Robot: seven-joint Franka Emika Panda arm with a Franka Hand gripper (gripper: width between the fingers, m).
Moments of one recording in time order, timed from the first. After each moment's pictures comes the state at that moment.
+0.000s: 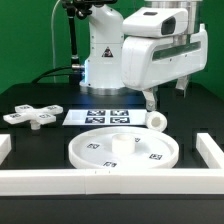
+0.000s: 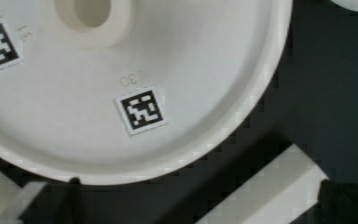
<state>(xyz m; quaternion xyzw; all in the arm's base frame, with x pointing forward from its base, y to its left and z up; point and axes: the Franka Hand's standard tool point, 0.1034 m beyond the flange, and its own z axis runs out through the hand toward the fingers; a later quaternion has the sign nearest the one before) 0.554 0.072 0.095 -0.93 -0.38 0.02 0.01</state>
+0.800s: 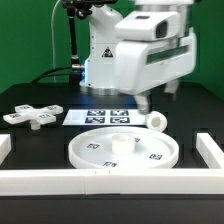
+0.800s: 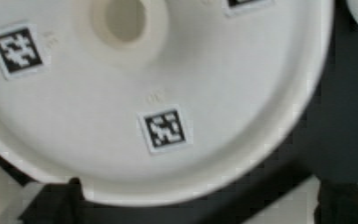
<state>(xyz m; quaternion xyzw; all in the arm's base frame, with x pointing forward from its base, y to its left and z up) 0.552 0.035 0.077 -0.90 -0.43 0.00 0.00</state>
